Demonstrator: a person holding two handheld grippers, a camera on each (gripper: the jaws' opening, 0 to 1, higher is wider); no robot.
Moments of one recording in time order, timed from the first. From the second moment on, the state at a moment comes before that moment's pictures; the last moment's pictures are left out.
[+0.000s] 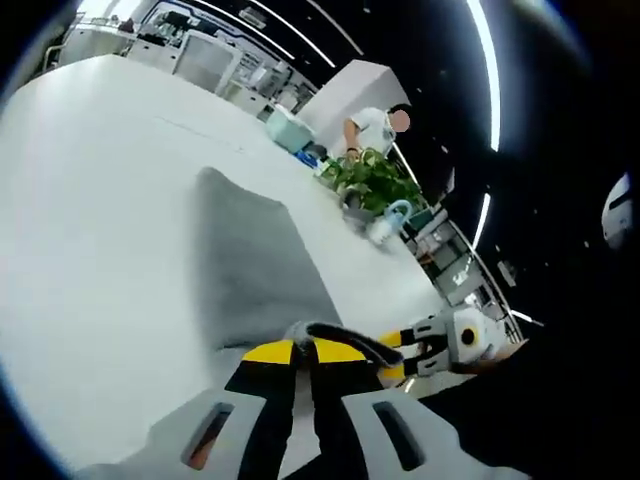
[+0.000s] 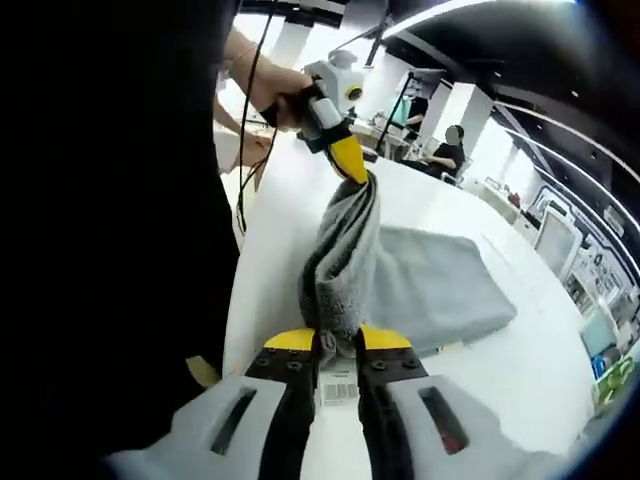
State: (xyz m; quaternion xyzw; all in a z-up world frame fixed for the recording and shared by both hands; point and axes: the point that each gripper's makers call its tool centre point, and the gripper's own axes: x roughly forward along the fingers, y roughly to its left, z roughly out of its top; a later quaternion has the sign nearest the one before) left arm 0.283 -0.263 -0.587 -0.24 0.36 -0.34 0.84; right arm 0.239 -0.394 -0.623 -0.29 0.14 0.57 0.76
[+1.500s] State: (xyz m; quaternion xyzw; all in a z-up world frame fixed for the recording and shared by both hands) left arm 0.243 -0.298 -0.585 0.10 0.21 -0.51 0.83; right arm 0.279 -0.407 -0.570 0.15 0.30 0.54 0.77
